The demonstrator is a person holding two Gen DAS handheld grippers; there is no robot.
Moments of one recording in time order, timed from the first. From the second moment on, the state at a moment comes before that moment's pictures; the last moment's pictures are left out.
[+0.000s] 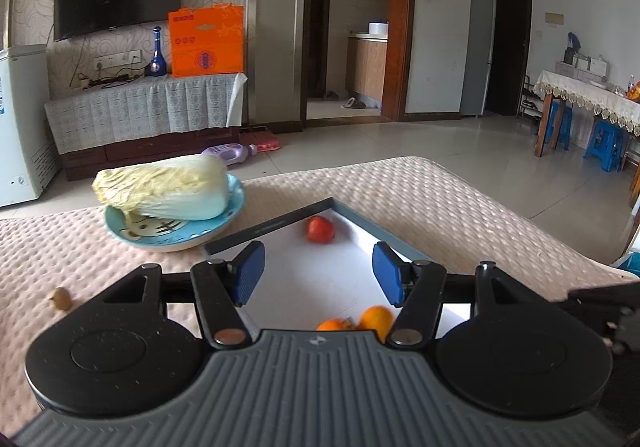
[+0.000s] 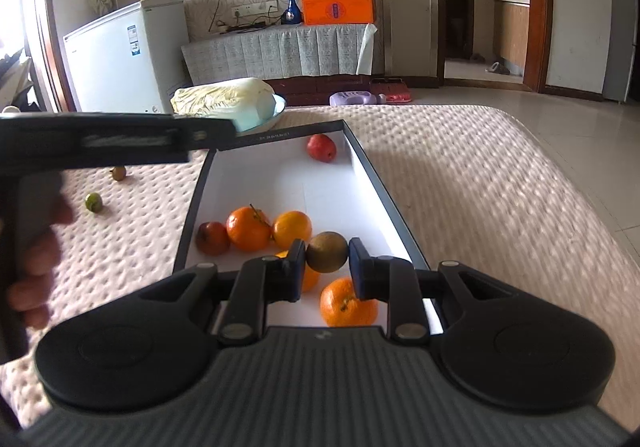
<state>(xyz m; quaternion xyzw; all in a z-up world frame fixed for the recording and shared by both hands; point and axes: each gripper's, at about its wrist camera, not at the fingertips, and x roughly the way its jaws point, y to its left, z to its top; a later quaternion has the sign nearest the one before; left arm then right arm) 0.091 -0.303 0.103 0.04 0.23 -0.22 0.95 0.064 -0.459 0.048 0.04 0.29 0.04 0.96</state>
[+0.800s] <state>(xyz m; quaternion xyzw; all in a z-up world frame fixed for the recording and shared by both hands) 0.058 -0.194 0.101 0.06 0.23 -0.18 0.95 0.121 -0.439 0.039 0.05 0.28 -0.01 0.96</state>
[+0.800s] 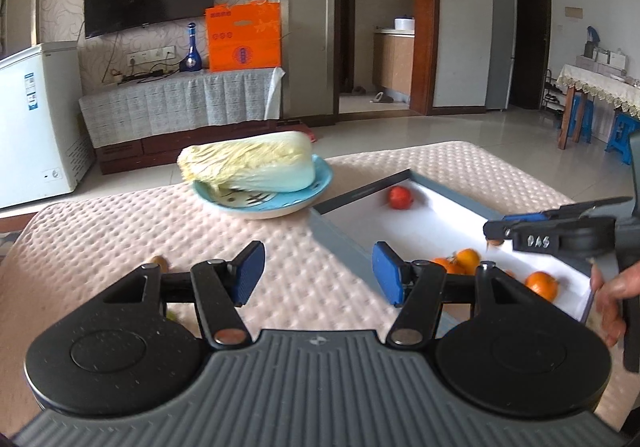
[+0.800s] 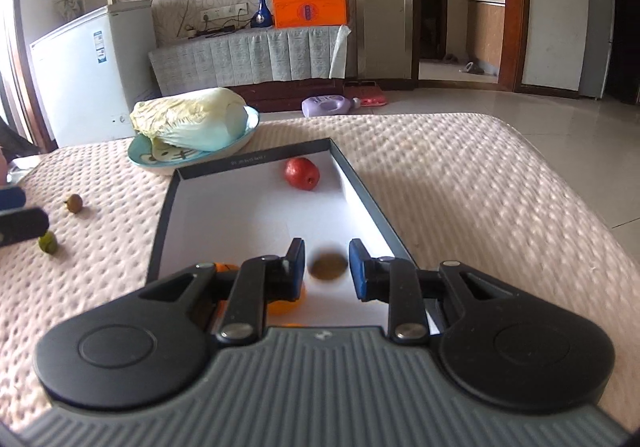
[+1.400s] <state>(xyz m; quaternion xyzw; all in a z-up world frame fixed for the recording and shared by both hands) 0.071 -0.121 0.093 0.04 0.25 -0.09 0.96 0.107 -0.368 0.067 0.03 0.22 0.07 0.97</state>
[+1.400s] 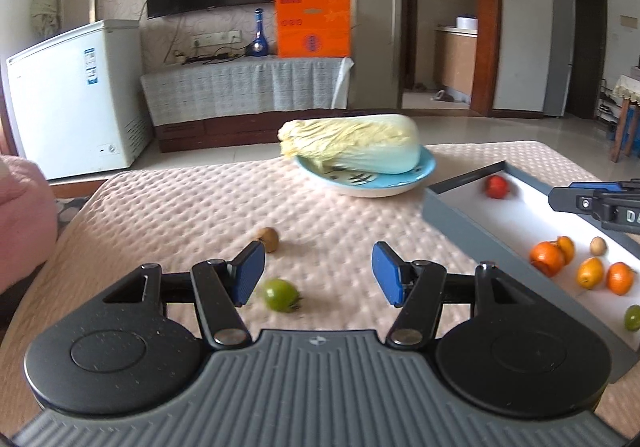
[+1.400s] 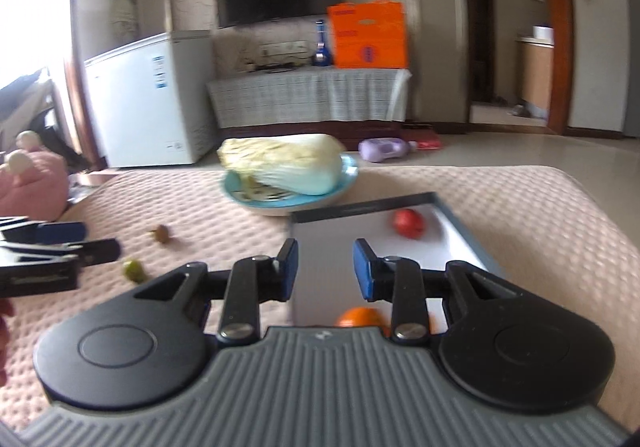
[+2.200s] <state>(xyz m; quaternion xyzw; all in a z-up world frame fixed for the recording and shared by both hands) 0.099 -0.090 0.046 0.04 0.29 -0.06 0.96 0.091 -0.291 0.064 -0.03 0.24 0.18 0.95</state>
